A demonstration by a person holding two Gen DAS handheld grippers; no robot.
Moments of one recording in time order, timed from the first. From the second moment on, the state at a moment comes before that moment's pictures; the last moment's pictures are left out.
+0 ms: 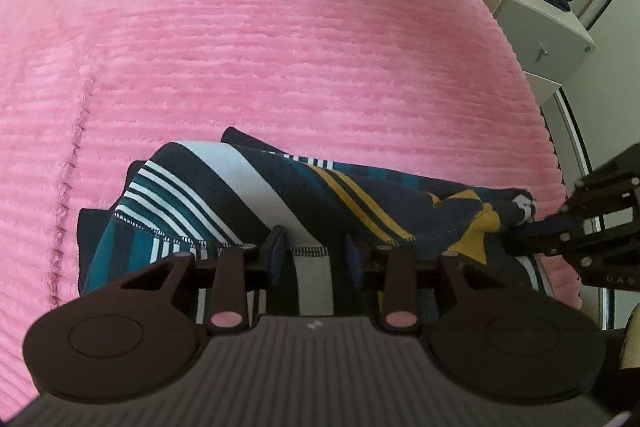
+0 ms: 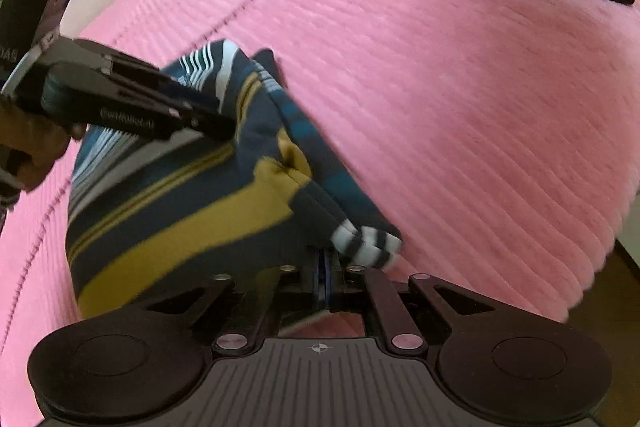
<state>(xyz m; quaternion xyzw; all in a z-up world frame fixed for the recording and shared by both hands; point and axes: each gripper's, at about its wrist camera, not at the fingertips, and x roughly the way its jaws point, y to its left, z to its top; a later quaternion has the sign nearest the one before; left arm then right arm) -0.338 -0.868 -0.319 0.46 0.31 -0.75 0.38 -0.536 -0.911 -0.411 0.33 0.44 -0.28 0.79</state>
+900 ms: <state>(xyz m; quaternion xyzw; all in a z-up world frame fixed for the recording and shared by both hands) -0.252 -0.681 -0.263 0.57 0.22 -0.68 0.41 -0.482 -0.822 -0.372 0.34 0.48 -0.18 0.79</state>
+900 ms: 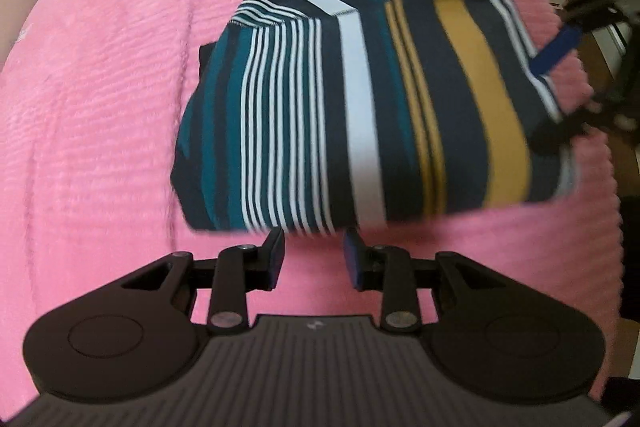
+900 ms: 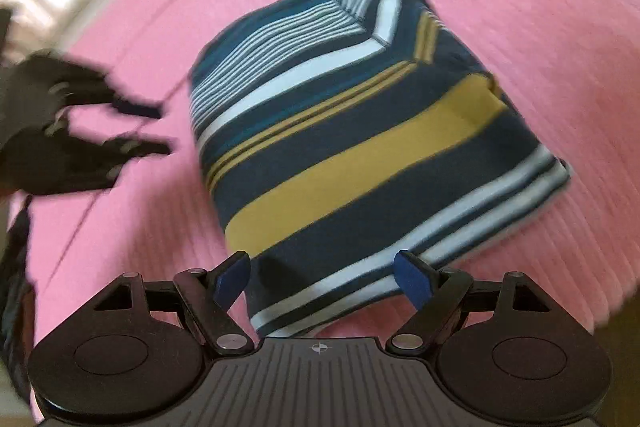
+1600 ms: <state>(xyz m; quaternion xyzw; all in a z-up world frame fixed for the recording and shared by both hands) -0.237 -0.586 -0.158 0.51 0.20 -0.70 0.45 -0.492 -0.733 -0.258 0.33 0.46 -0.23 0.79</state>
